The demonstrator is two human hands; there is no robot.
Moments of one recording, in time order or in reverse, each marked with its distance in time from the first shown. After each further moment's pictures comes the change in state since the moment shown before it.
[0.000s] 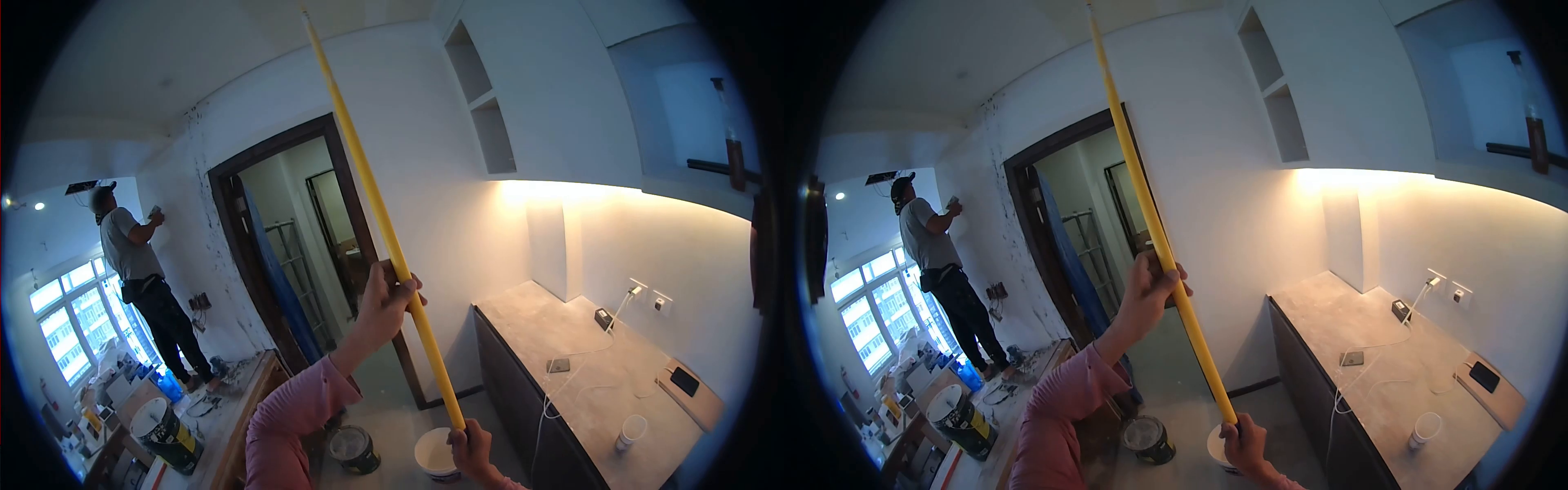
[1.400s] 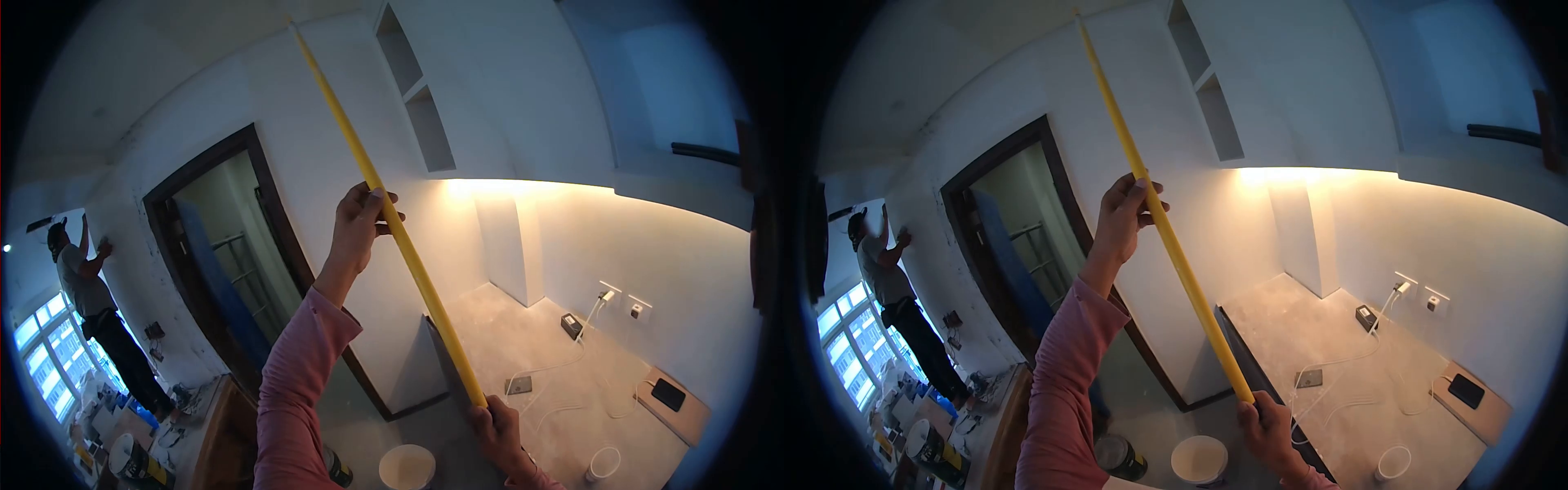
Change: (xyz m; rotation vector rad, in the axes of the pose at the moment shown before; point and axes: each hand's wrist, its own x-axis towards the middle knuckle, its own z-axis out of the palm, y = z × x) left_hand 0.256 -0.062 0.131 -0.172 0.025 0.059; right_hand 0.155 0.022 -0.187 -0.010 0.062 0.127
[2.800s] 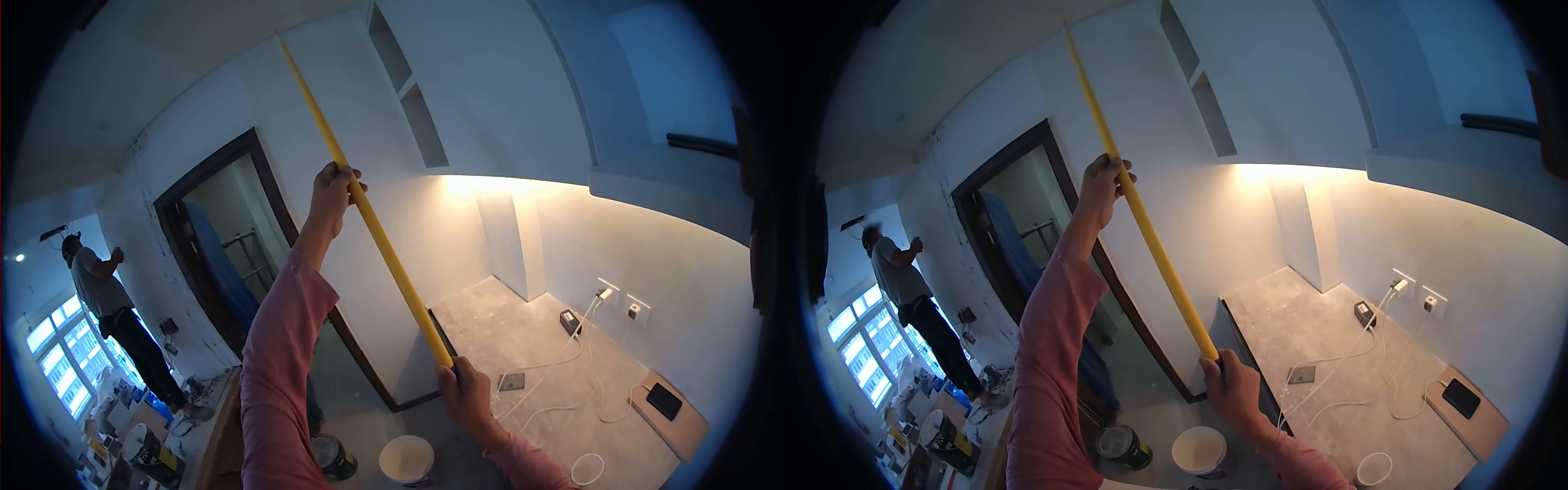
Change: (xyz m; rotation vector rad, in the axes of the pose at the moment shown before) left_hand 0.060 0.020 0.022 0.272 0.132 -0.050; right_hand 0.064 -0.015 -0.017 -0.097 0.045 -0.186
